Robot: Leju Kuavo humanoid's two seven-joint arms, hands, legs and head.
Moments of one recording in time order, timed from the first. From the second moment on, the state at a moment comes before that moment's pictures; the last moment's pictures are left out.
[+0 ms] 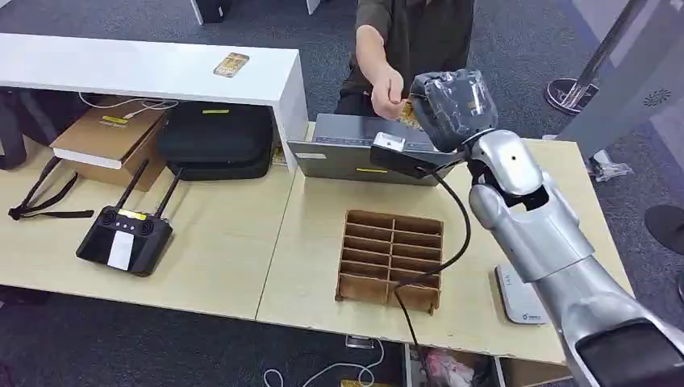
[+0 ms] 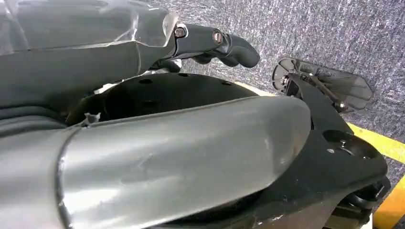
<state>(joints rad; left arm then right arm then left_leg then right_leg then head) -0.02 -0.26 0.50 -0.18 -0.17 0.16 -0.06 -0.96 -0.13 0.77 -1.09 1.04 -0.14 -0.04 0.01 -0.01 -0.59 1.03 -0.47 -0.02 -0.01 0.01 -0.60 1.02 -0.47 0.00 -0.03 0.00</state>
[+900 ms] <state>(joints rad) -0.02 -0.25 0.50 -0.18 -0.15 0.17 -0.06 -0.86 -0.24 0.67 -1.10 0.50 0.09 -0.06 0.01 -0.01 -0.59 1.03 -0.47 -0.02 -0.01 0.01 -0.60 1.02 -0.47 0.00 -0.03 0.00</state>
